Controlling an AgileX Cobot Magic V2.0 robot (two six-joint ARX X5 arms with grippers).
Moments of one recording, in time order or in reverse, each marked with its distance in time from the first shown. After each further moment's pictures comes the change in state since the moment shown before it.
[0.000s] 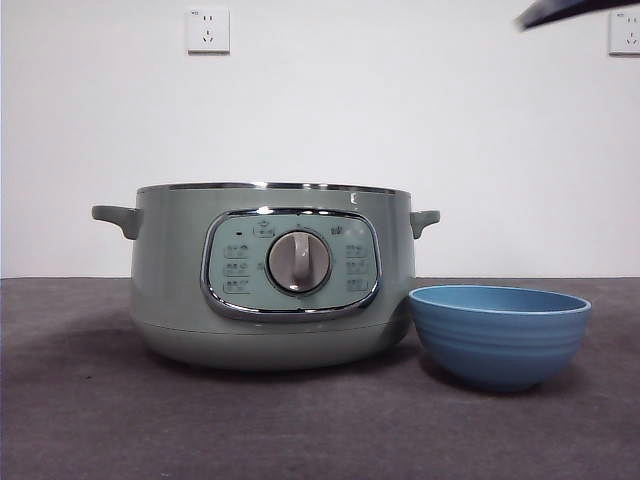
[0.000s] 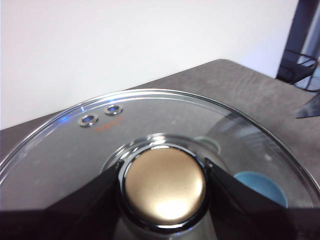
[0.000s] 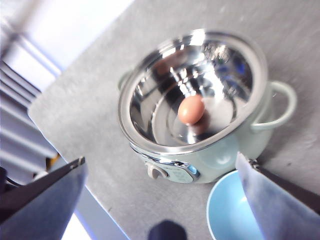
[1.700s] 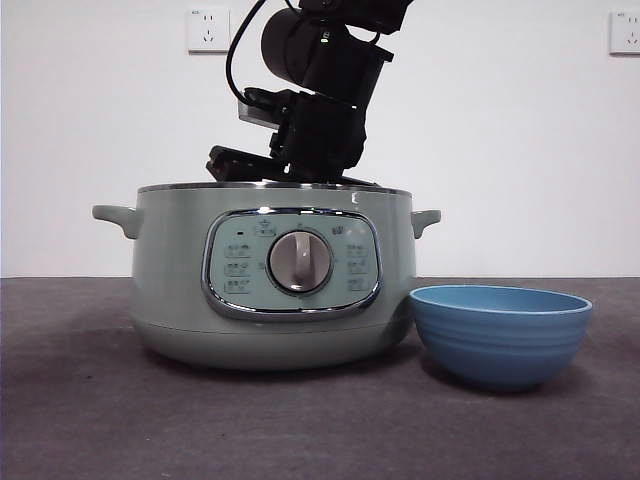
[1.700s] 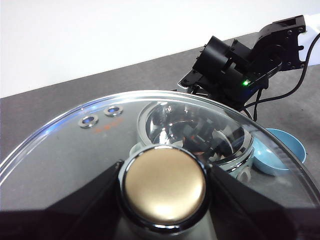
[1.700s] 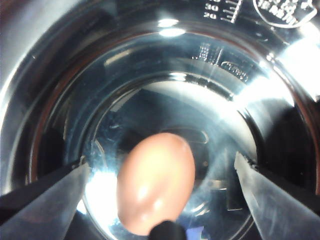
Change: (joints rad) left arm 0.000 -0.256 0.005 -0.350 -0.124 -0.015; right arm 0.378 1.026 0.632 -0.041 0.525 0.052
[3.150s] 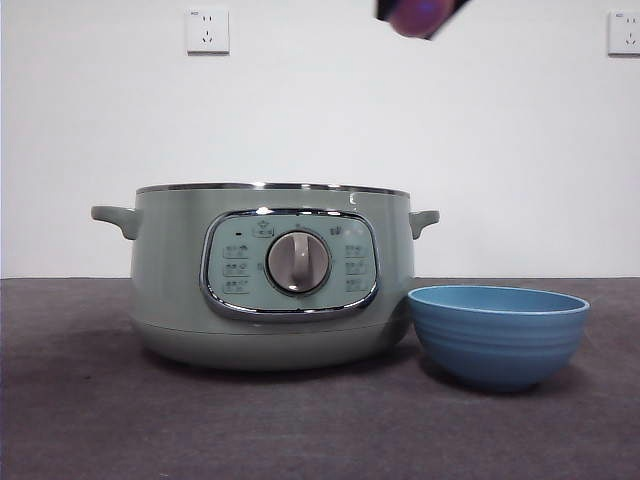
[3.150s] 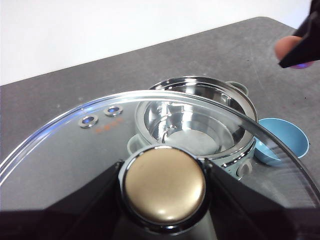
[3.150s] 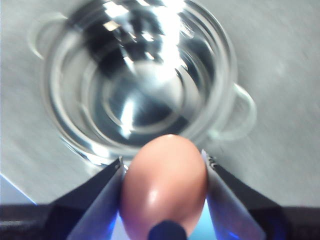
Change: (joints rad) left arm 0.000 0.047 0.000 -0.005 0.000 0.001; right arm -0.055 -0.555 -0.040 -0.401 0.063 -0.110
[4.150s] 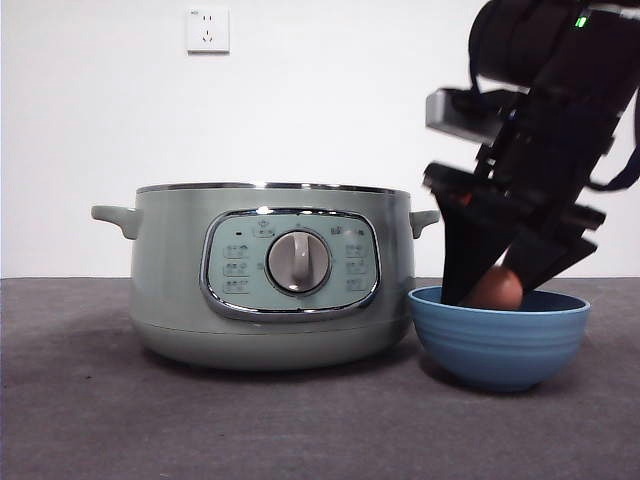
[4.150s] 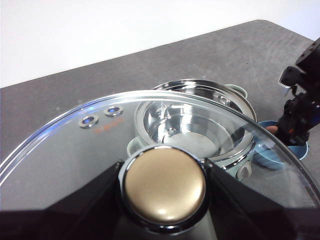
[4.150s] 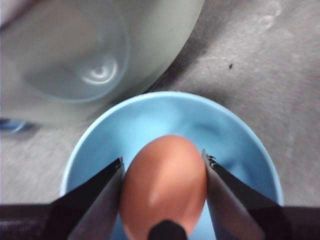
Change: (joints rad) left arm 0.000 0.000 0.000 0.007 0.003 0.000; right arm -0.169 0.015 -0.768 0.657 -0.142 -0.003
